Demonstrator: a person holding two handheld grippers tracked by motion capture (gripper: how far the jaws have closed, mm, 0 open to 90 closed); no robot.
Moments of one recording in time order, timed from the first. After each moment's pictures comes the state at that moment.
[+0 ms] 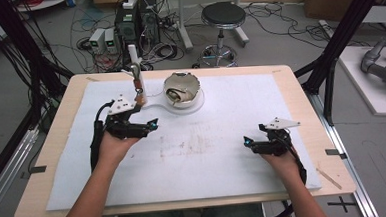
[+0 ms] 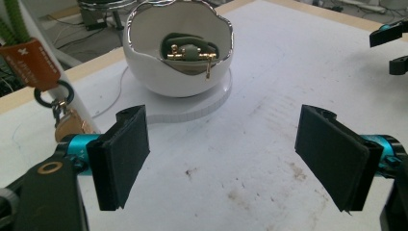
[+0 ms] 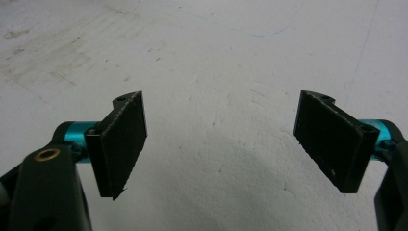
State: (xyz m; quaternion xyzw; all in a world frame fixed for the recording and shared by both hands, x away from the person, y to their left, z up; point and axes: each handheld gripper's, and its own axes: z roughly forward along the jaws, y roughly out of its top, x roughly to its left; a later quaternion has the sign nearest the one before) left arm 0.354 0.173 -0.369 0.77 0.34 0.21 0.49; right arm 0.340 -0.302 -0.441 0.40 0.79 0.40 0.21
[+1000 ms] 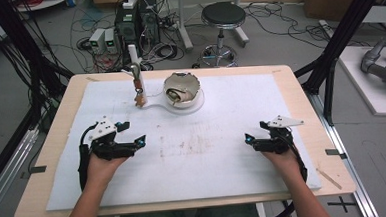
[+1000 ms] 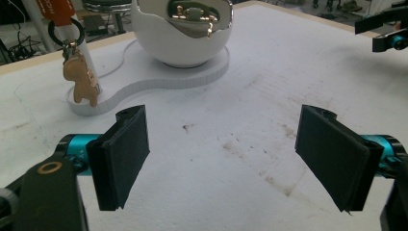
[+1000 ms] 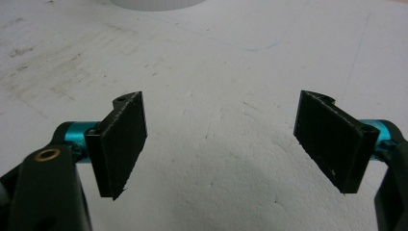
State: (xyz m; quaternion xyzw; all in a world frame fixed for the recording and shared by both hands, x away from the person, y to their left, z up) left arm 0.320 0.207 -0.409 0.75 0.34 0.21 0.53; right arm 0.344 -0.307 -0.439 0.40 0.78 0.43 0.21
